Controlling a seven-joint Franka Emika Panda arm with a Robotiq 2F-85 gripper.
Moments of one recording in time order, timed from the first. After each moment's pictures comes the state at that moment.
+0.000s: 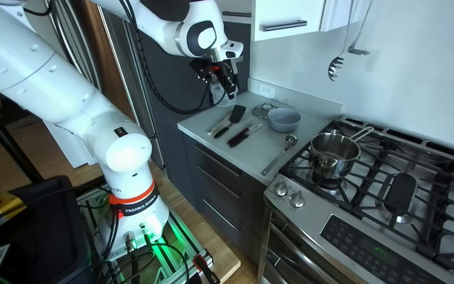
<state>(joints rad) 0.07 -0.45 0.16 -2.62 -0.01 2.49 0.46</state>
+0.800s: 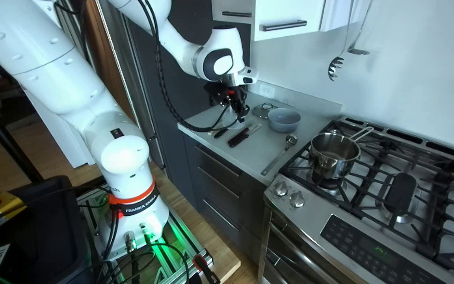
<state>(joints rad) 0.00 -0.29 0.09 -2.67 -0.01 2.60 0.28</state>
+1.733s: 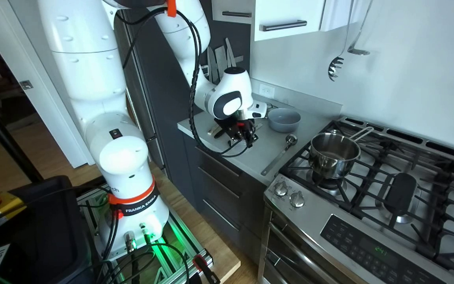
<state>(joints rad) -0.03 0.07 0.03 -2.69 -0.01 3.00 0.18</state>
